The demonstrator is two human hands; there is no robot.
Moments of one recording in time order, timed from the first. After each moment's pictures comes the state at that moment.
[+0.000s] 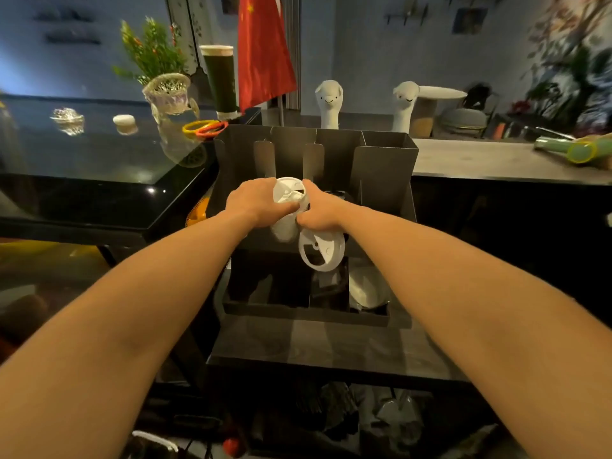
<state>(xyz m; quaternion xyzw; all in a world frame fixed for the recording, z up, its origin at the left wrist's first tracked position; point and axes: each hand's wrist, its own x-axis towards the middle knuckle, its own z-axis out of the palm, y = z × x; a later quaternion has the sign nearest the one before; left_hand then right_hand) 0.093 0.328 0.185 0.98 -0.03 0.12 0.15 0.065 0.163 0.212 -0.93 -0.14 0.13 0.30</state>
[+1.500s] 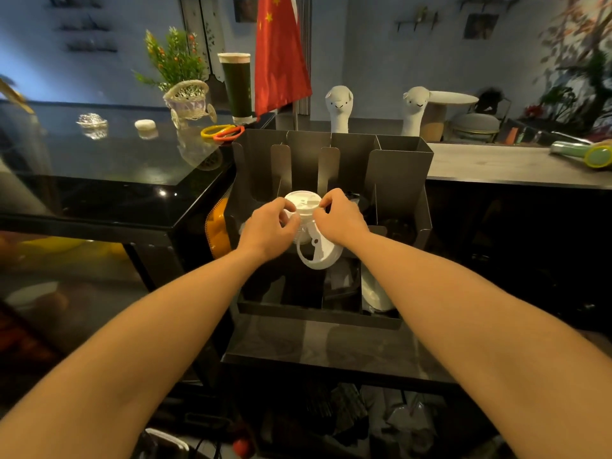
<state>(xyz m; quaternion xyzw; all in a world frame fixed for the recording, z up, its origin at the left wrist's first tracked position) 0.039 0.331 0.156 0.91 -0.07 0.20 0.35 0.064 0.170 0.176 -0.91 -0.08 -0.06 0.41</state>
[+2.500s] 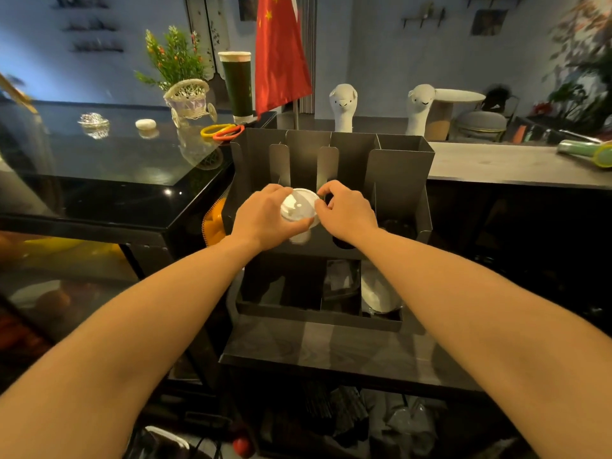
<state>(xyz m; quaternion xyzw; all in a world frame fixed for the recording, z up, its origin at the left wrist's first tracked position) 0.057 0.339 0.167 0.94 -0.13 0.26 0.19 0.067 0.157 0.185 -0.92 -0.13 -0.16 0.32</state>
